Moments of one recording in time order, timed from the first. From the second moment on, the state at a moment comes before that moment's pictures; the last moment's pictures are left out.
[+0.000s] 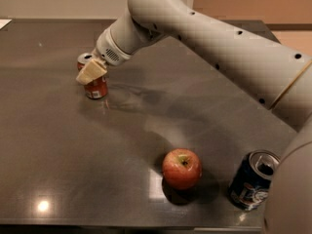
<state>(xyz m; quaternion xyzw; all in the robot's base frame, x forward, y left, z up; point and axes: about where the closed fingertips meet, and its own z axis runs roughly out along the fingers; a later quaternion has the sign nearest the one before) 0.622 0.178 0.897 -0.60 0.68 0.24 0.35</state>
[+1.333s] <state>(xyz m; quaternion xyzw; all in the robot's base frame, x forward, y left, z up) 0.595 0.101 0.920 -0.60 0.70 0.21 0.33</state>
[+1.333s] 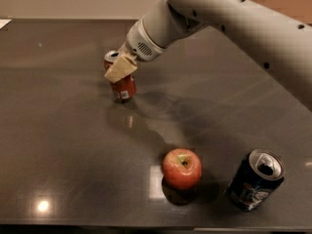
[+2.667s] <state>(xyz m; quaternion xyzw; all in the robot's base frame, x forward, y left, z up) 0.512 -0.012 0.934 -0.53 0.75 0.22 0.34</state>
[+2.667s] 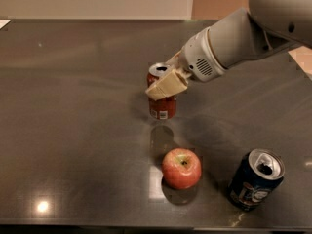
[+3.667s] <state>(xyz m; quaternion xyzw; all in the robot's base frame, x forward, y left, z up) 0.470 -0.031 0.911 -0.54 0.74 0.21 0.35</state>
